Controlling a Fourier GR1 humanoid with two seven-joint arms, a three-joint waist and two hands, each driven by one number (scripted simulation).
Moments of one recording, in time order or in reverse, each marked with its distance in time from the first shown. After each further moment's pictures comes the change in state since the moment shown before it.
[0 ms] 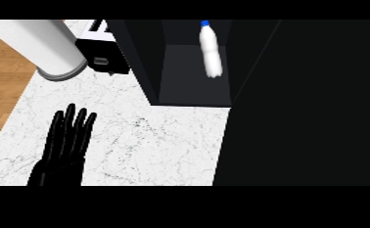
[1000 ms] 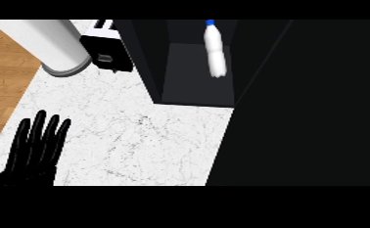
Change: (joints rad) left arm 0.106 0.103 0.117 -0.047 0.092 -0.145 -0.027; right arm -0.404 -0.055 0.140 0.037 0.054 -0.058 0.191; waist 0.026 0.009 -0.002
